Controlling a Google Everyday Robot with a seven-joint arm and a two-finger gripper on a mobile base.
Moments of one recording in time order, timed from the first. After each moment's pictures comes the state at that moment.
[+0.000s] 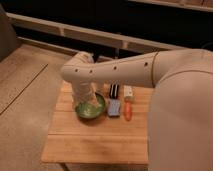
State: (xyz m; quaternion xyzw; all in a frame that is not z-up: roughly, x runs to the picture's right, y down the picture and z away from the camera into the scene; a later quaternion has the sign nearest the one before) arm -0.098 0.068 0.714 -0.23 0.18 0.65 0.70
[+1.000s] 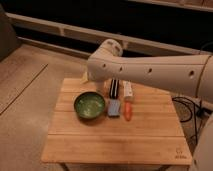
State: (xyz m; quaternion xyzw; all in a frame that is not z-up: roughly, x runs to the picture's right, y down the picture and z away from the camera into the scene) arm -0.035 -0.040 0.715 -0.14 0.01 0.67 0.73
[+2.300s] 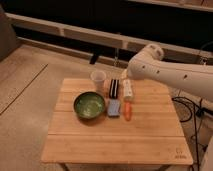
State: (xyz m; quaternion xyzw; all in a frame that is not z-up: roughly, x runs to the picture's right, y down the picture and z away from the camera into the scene) arm 0.155 -0.055 0.767 -0.05 0.06 0.74 0.67
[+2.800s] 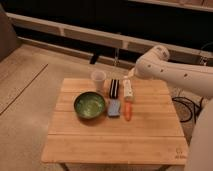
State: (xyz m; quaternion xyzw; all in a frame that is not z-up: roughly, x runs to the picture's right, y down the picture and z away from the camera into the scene) arm 0.194 -0.063 0.822 -0.05 0.07 0.76 0.65
